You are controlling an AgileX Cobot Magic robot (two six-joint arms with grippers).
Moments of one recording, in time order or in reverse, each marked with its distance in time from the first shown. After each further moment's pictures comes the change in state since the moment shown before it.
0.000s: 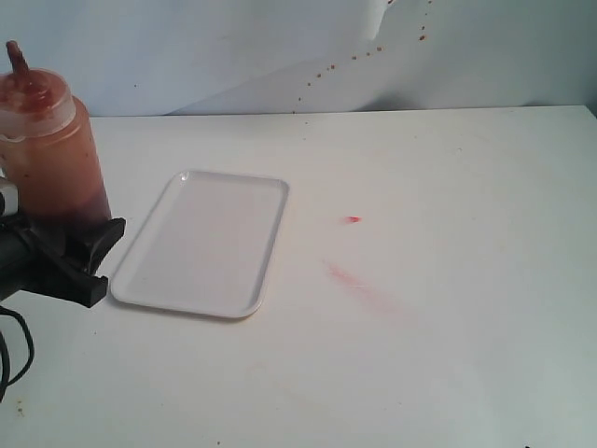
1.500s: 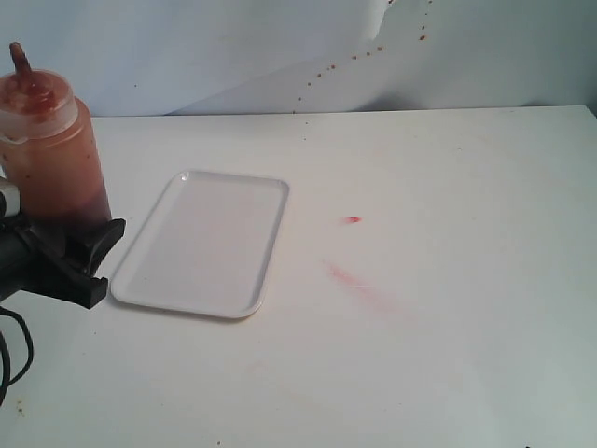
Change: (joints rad) left arm 0.000 0.000 0.000 0.000 0.000 0.015; right arm 0.000 0.000 0.000 0.034 0.026 -0.045
